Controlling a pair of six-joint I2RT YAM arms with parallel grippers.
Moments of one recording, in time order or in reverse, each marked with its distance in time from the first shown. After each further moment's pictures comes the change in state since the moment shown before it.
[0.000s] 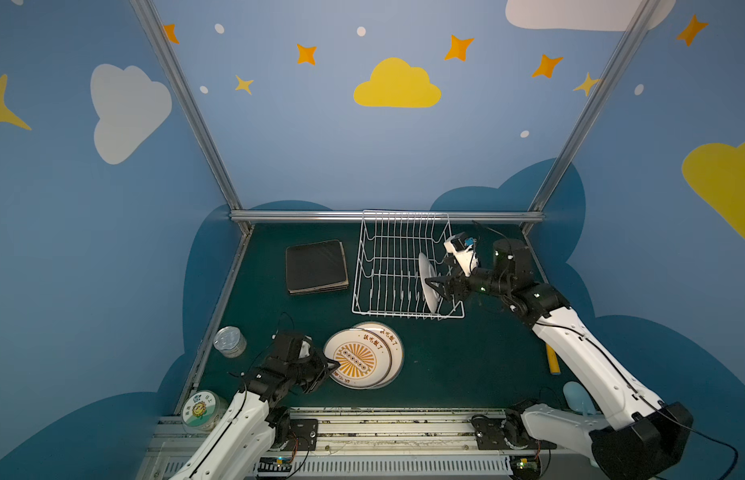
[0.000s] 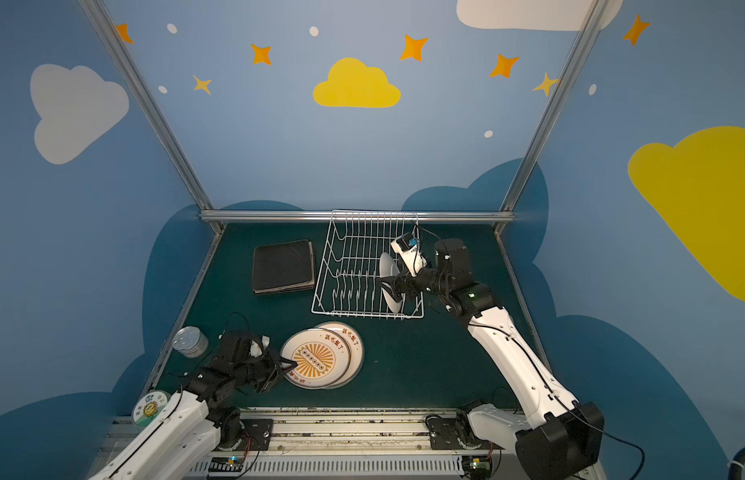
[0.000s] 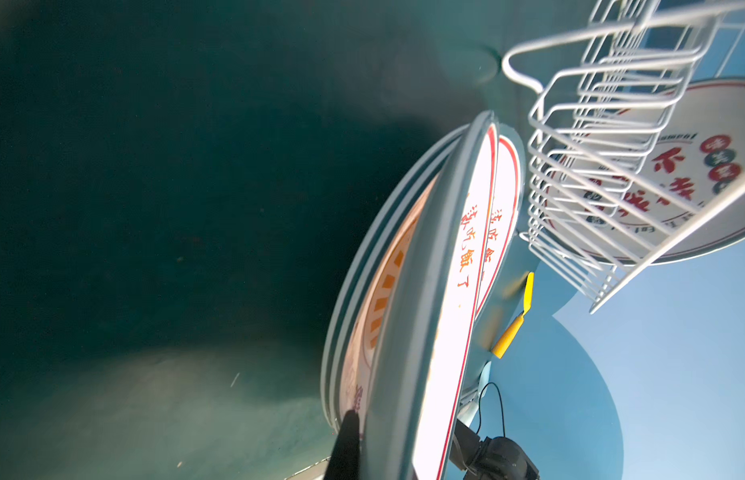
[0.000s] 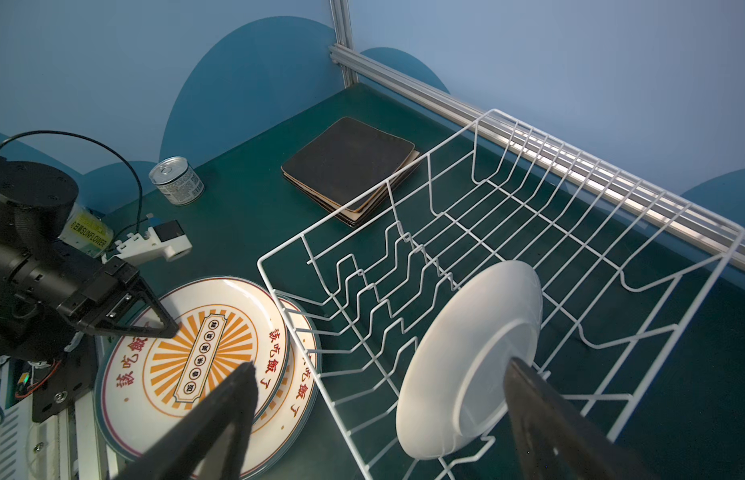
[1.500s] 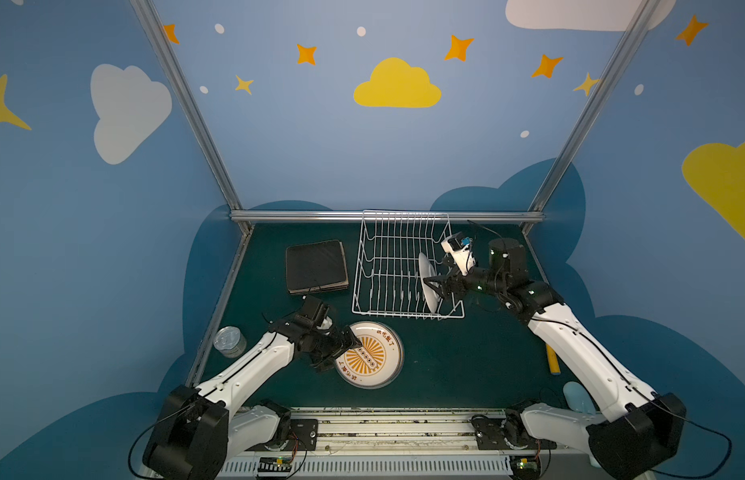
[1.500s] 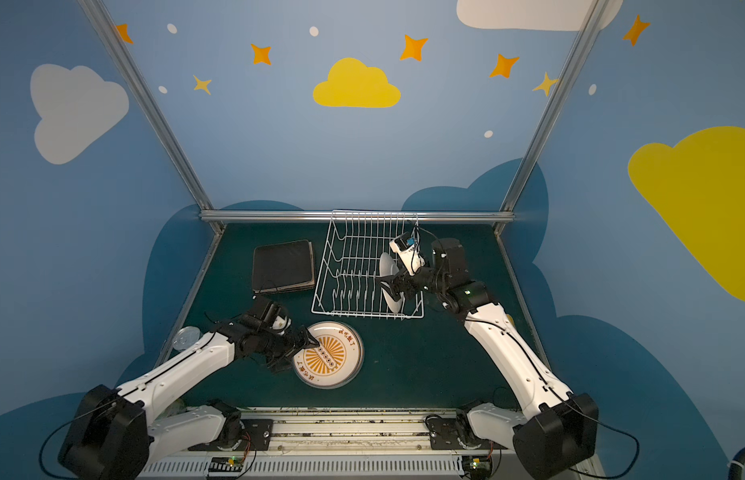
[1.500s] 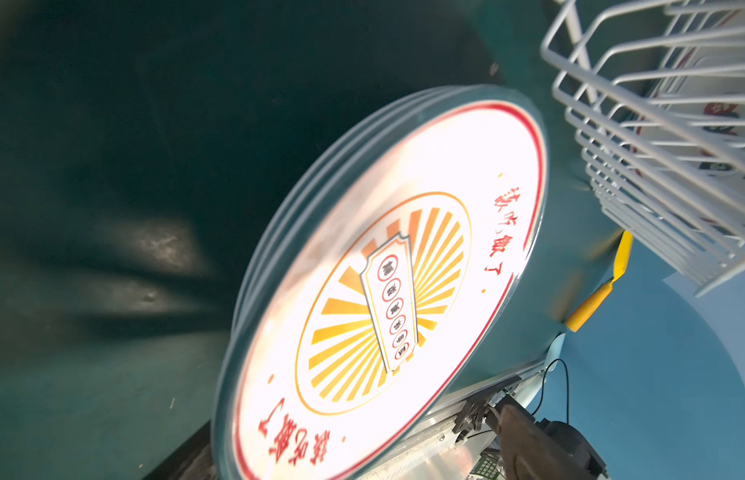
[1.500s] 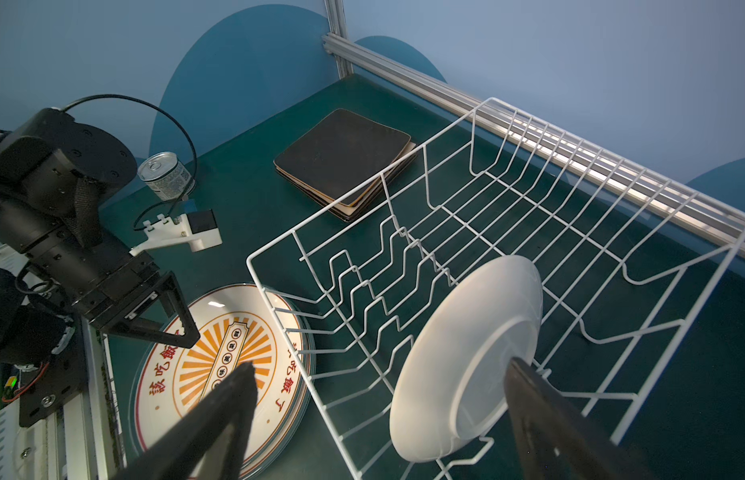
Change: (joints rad) left arm -0.097 0.504 0.375 -0.149 -0.032 0.224; right arm 0.000 0.038 0.000 0.014 0.008 0.001
